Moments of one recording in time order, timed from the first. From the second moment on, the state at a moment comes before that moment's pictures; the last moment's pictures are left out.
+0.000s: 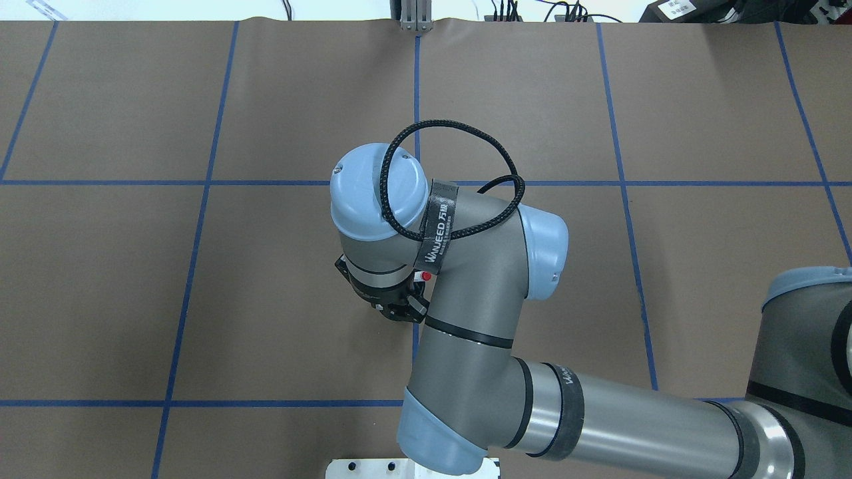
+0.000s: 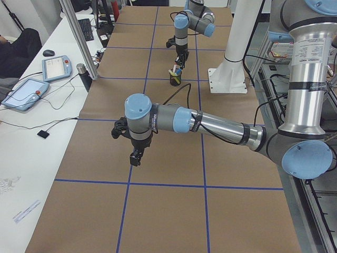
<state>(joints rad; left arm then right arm) -1.57 -1.58 -1.82 -1.44 -2.35 0.24 0.40 -0.66 1.74 -1.87 1.93 1.90</state>
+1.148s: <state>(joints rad) -1.51 -1.60 -1.82 -1.47 -2.35 0.11 0.48 -0.68 1.97 -2.08 1.93 1.87</state>
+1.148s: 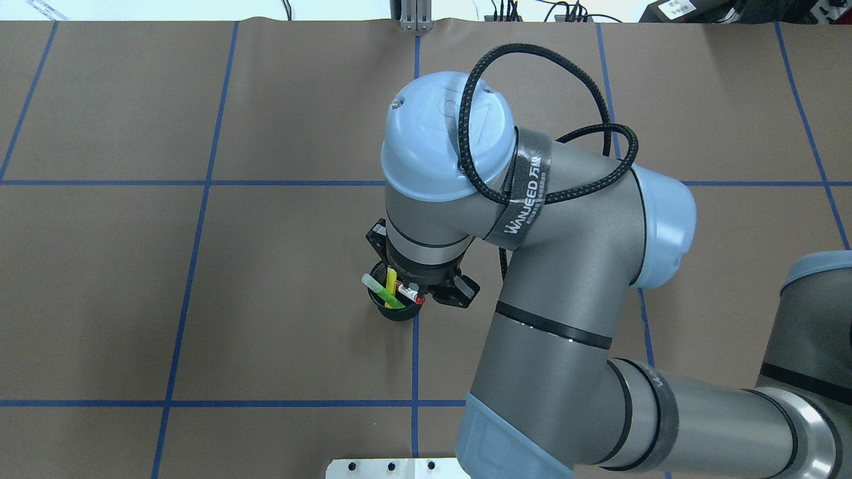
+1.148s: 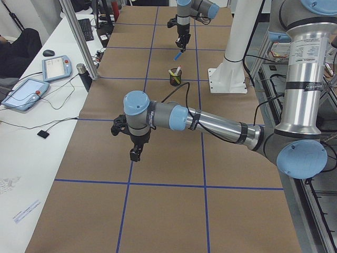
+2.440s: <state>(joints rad) -1.30 -1.77 -1.92 -1.47 -2.45 -0.40 0.62 -0.85 1.71 -1.60 1.67 1.37</state>
